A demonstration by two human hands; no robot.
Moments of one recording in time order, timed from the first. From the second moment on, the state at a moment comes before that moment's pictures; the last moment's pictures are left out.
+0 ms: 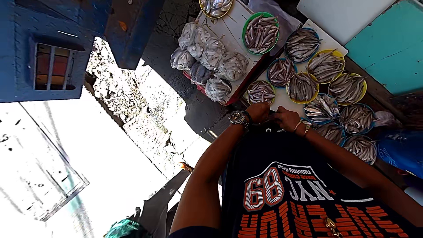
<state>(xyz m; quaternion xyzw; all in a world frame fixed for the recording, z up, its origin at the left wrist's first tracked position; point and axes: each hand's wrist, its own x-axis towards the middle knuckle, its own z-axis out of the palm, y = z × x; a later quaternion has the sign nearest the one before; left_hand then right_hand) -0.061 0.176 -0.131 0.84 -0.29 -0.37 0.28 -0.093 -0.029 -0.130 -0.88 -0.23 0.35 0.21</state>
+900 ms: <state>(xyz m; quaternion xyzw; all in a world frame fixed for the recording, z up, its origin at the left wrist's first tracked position) -0.092 0.178 -0.127 0.85 -0.21 -0.34 0.35 -0.069 -0.110 -0.123 -0.81 -0.18 0.43 0.36</state>
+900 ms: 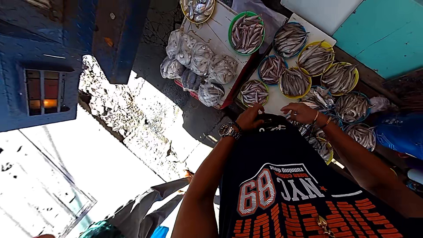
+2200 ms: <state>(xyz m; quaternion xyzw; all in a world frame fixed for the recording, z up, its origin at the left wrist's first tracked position) -0.111 0.198 -0.144 0.78 -0.26 -0.28 0.49 -0.085 -0.073 -0.023 -0.78 -0.02 0.49 0.38</state>
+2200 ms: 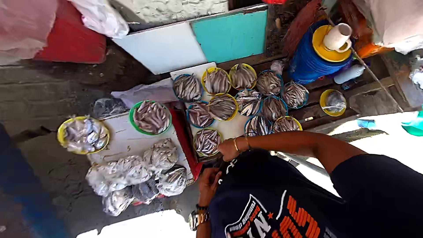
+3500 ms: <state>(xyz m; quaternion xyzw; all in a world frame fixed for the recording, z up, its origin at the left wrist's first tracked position) -0.059 0.352 -0.266 0.71 0.23 -0.48 0.46 -0.049 0.003 -0.347 -0.60 0.49 0.51 0.38</state>
